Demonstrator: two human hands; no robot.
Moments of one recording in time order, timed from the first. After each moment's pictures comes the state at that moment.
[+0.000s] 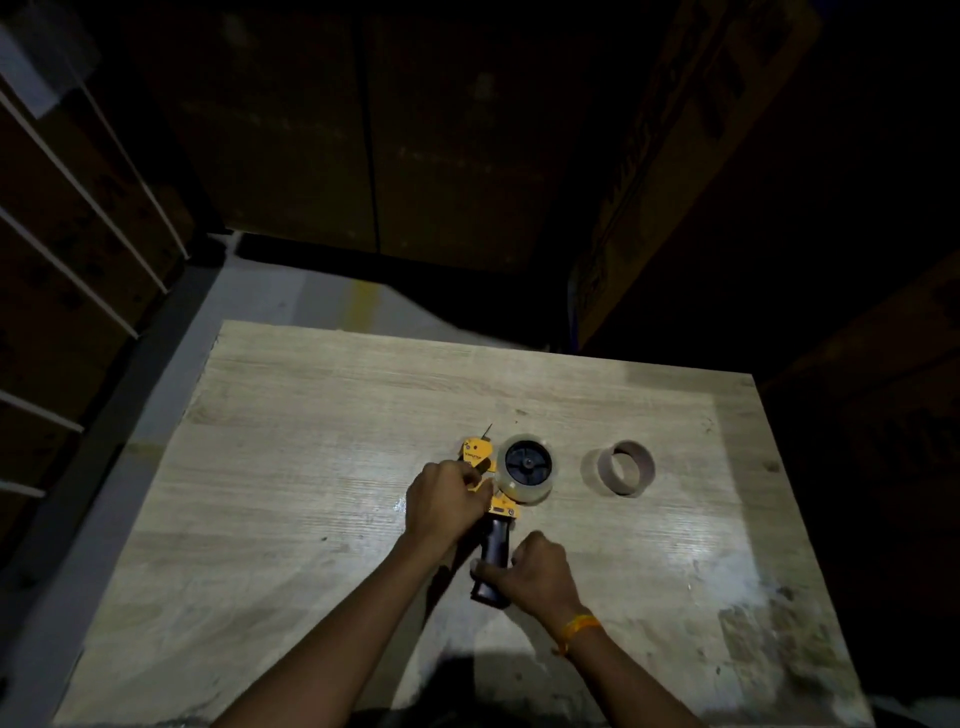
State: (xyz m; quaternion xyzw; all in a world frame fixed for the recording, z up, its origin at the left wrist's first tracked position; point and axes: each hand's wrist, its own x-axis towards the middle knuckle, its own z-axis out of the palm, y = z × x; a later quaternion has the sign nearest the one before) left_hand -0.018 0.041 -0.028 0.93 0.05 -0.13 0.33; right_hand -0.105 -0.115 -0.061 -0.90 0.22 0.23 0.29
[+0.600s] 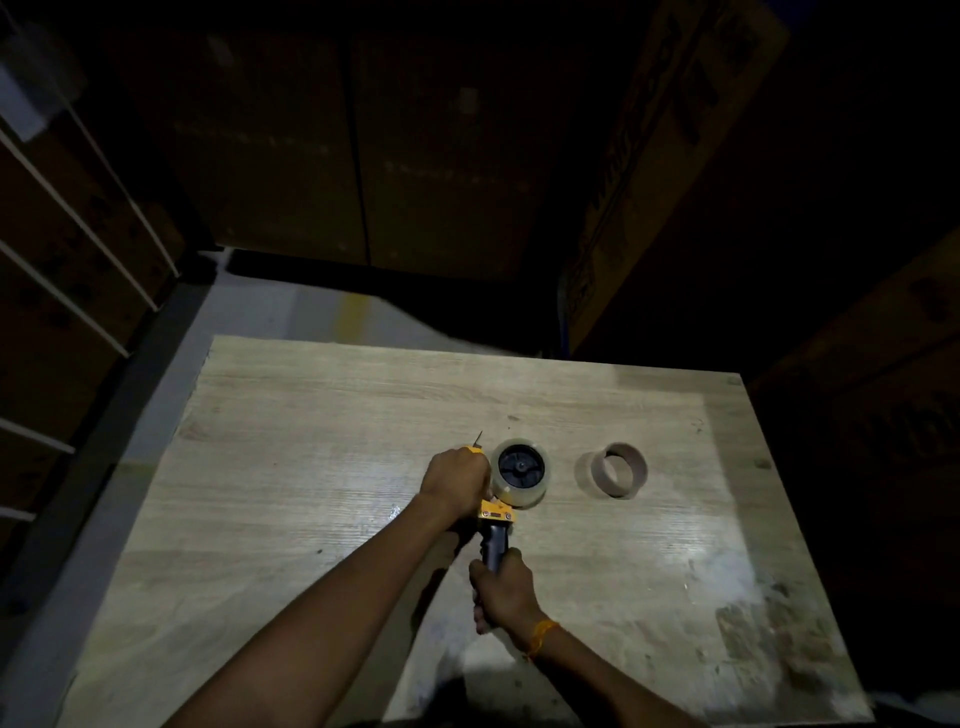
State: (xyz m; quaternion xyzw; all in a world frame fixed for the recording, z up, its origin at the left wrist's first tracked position) left_hand 0.032 0.018 -0.040 0.95 -0.19 -0.20 0.11; right_hand -0.114 -0.075 -0.069 -0.74 0.35 0.26 0.51
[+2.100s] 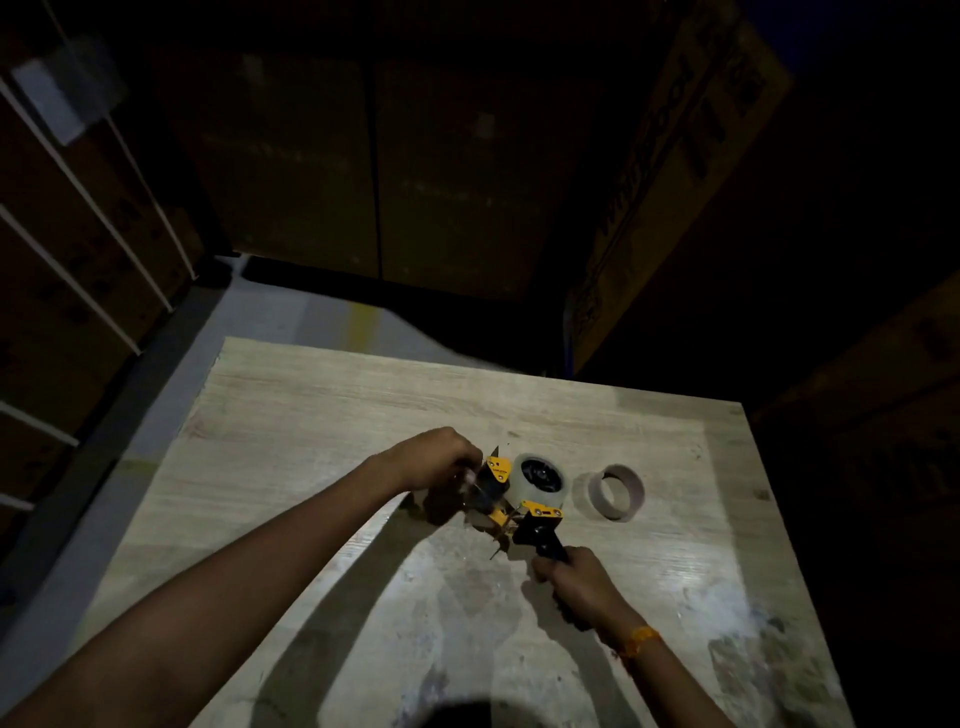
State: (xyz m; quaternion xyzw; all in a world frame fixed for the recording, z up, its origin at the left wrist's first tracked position) left_hand 0.079 0.072 -0.011 0.88 -0.38 -0.21 0.21; right_hand -0.096 -0.174 0.005 -0.79 0.29 0.31 0.44
